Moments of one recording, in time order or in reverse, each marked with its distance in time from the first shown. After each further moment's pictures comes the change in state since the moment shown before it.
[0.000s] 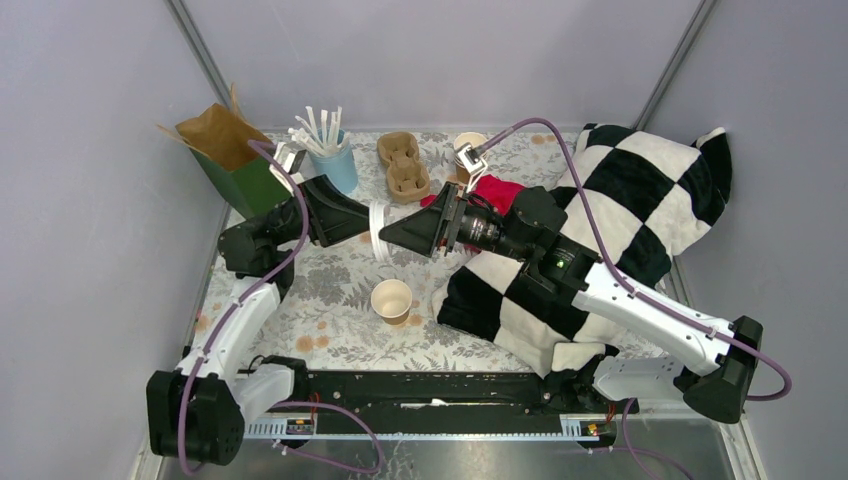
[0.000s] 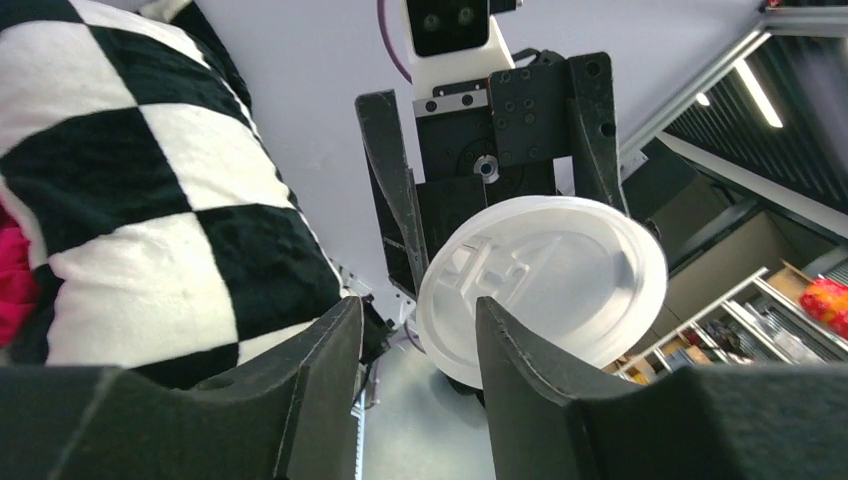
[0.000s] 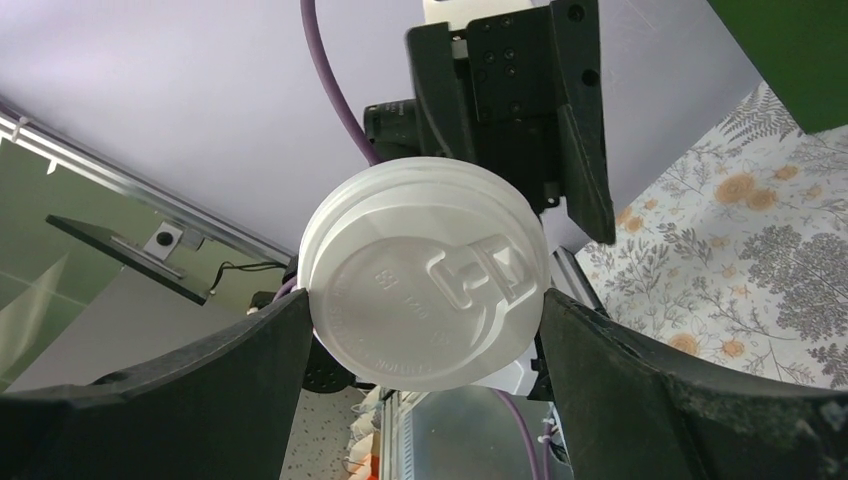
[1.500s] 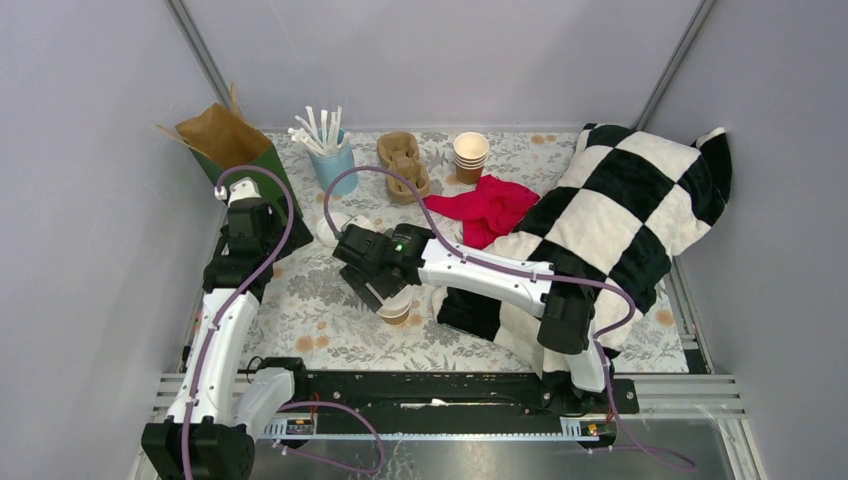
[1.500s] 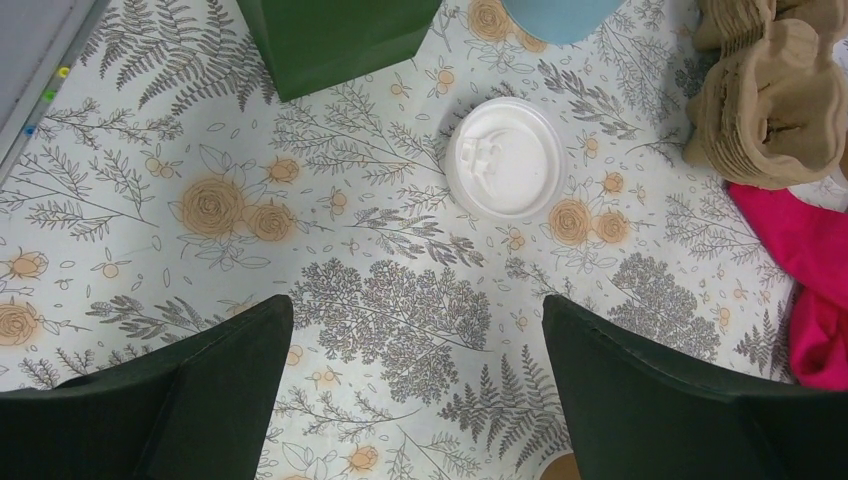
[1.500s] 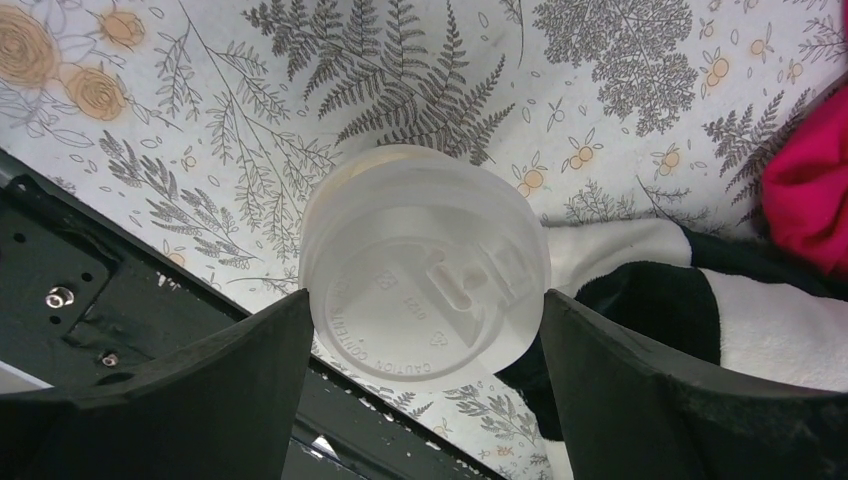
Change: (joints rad) left arm 0.140 -0.140 0.188 -1.808 -1.307 1.129; right arm 0.249 0.809 0.771 -1.260 0.623 -0.621
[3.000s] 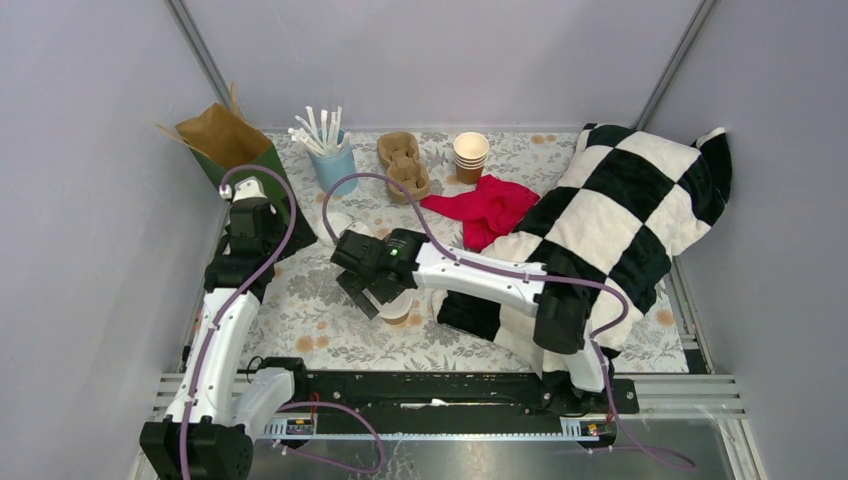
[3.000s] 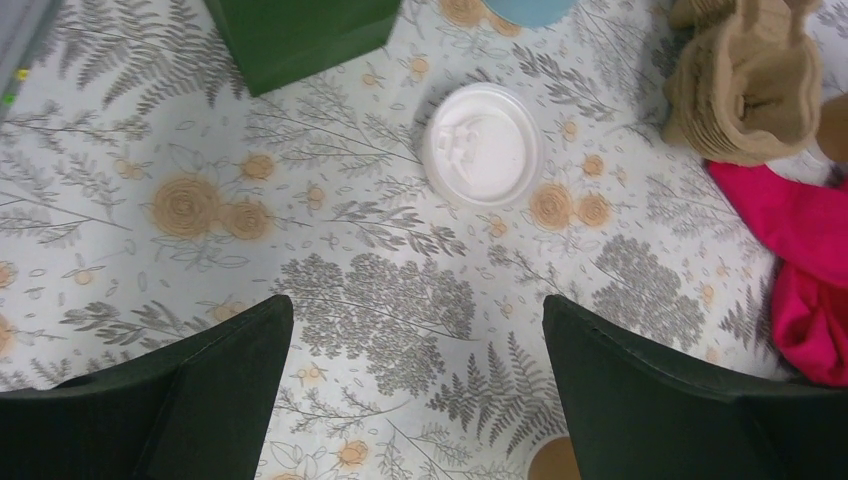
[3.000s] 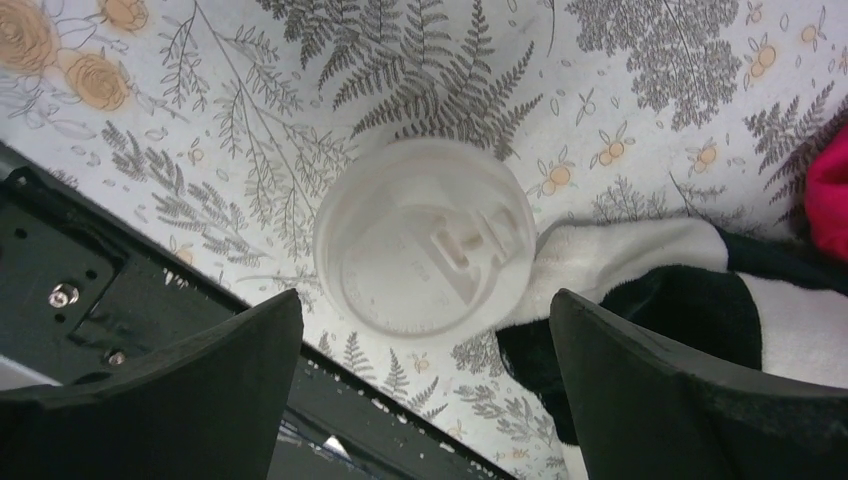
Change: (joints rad) left arm -0.018 0.001 0.000 0.003 0.011 0.005; right arm 0.010 0.051 0.005 -0.006 -0.021 0.018
